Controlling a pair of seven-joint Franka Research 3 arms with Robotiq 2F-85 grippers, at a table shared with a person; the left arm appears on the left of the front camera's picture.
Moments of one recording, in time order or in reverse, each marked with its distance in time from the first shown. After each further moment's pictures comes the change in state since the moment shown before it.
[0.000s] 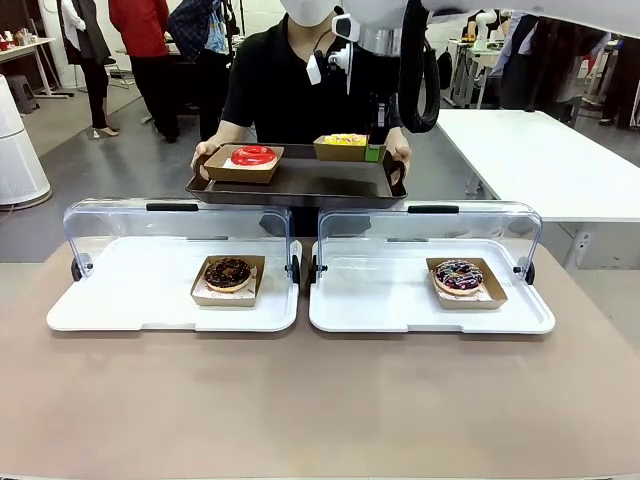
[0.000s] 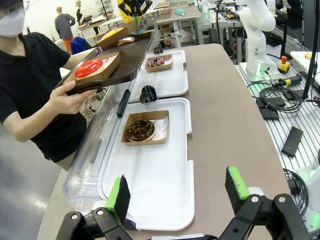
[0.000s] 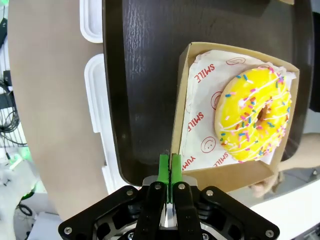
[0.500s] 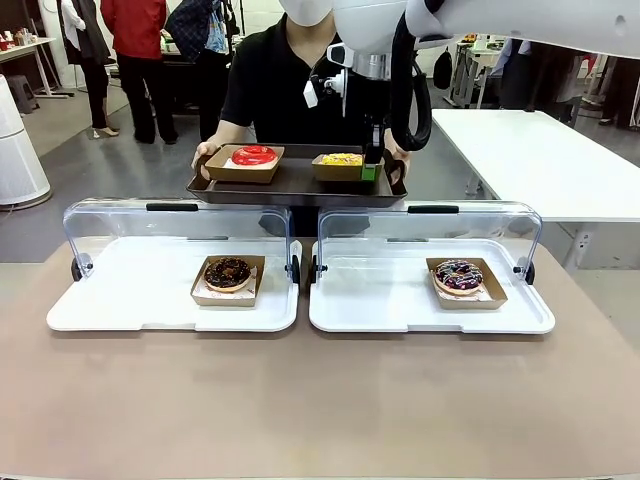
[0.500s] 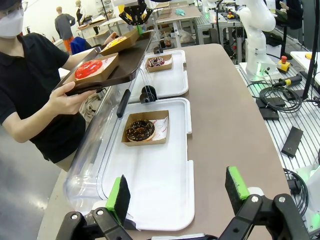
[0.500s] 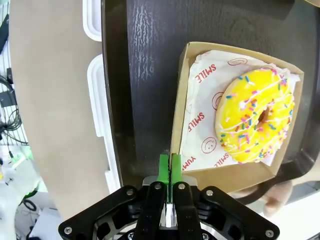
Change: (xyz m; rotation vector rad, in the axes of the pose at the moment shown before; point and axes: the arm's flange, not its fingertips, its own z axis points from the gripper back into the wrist) left arm 0.000 0.000 0.000 0.000 0.000 0.000; right arm 0.006 -0.003 -0.030 0.051 0.012 0.011
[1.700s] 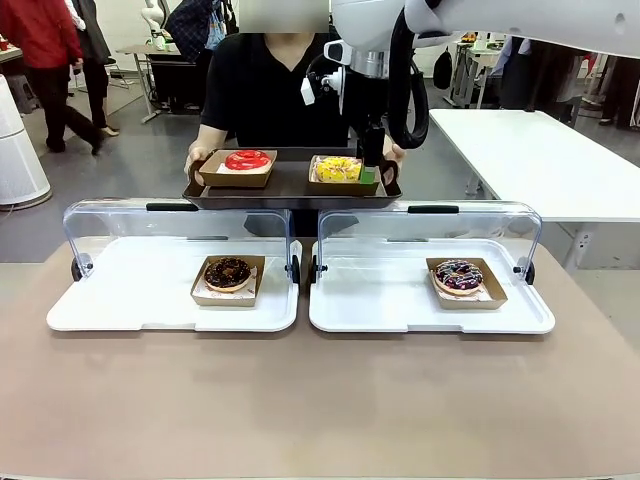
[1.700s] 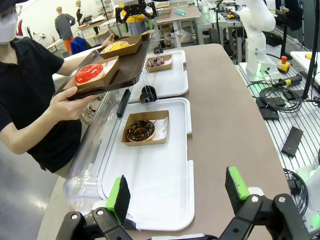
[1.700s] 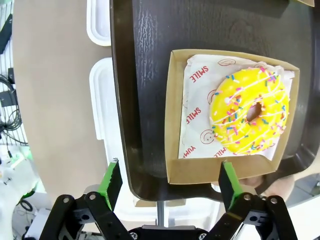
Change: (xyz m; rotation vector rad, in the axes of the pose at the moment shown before) left arm 0.000 0.000 0.000 0.000 0.000 0.000; right arm 0.004 0.001 0.005 -0.001 -0.024 0.025
